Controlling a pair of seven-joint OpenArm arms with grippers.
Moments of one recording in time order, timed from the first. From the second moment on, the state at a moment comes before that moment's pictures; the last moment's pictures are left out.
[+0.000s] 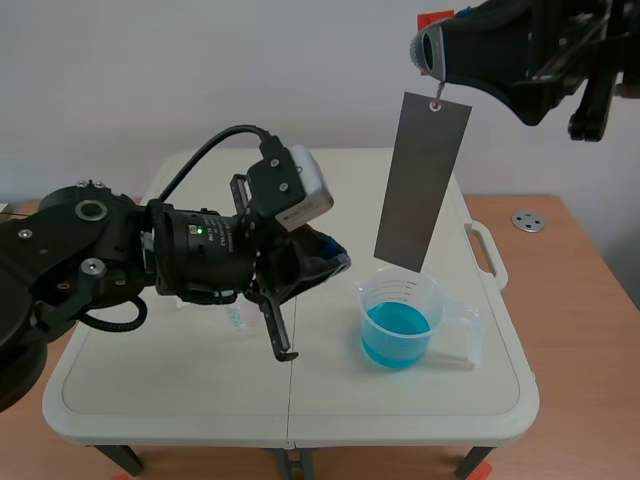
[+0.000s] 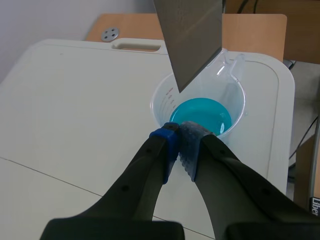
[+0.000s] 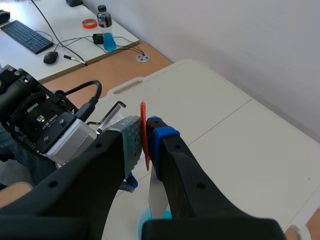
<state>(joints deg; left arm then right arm) -7.9 -19.0 28.3 85.9 4.1 -40.7 2.4 0.5 14.0 13.6 123.0 56.3 44.9 -61.9</state>
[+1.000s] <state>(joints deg) 53.2 -36.4 -13.9 106.7 4.0 -25.5 -15.3 5.1 14.0 13.6 123.0 56.3 44.9 -60.4</state>
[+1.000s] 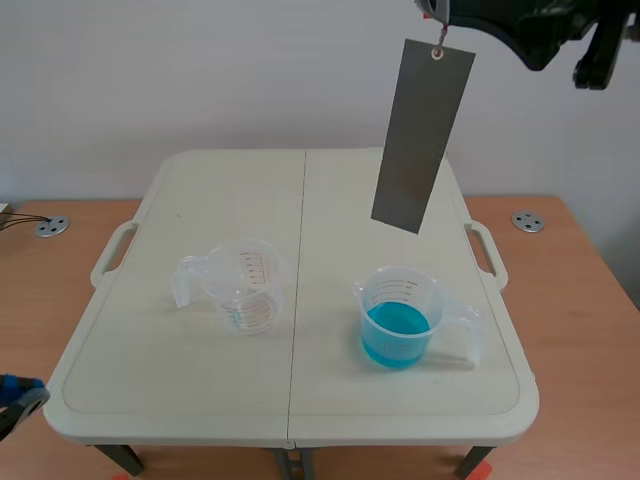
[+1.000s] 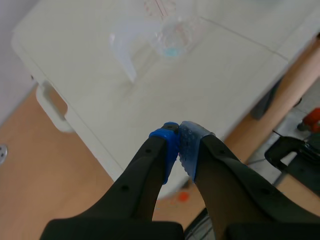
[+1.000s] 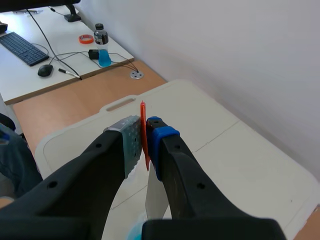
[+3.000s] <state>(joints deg) 49.7 -18.6 -8.9 71.9 12.2 -25.9 -14.4 27.5 -3.4 -14.9 85.4 36.0 45.1 -49.7</state>
